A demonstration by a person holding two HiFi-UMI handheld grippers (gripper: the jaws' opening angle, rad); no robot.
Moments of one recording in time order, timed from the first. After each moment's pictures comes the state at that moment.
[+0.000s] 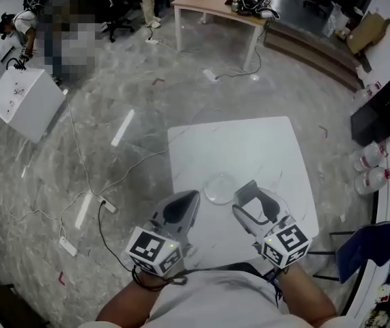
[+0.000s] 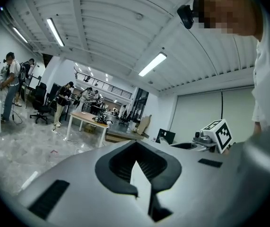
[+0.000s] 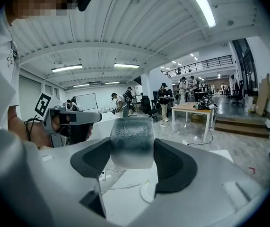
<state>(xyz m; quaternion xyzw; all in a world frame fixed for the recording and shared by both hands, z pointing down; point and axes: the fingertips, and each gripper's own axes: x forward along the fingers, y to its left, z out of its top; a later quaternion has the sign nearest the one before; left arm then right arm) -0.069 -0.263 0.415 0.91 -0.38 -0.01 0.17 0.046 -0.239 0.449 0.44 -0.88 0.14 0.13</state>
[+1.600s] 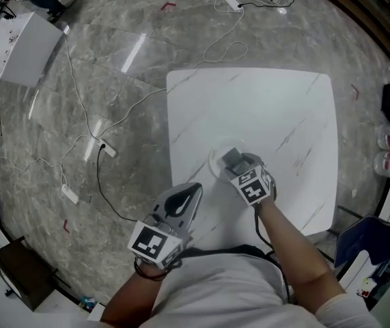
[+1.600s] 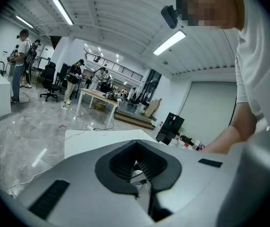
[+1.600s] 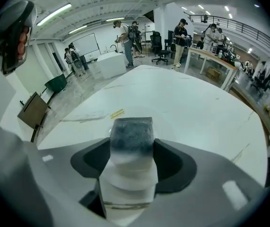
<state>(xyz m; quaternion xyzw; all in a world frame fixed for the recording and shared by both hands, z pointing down) -0.047 -0.335 0.605 0.87 -0.40 0.08 0.27 0.060 -0.355 0.843 0.31 -0.79 0.26 0.46</state>
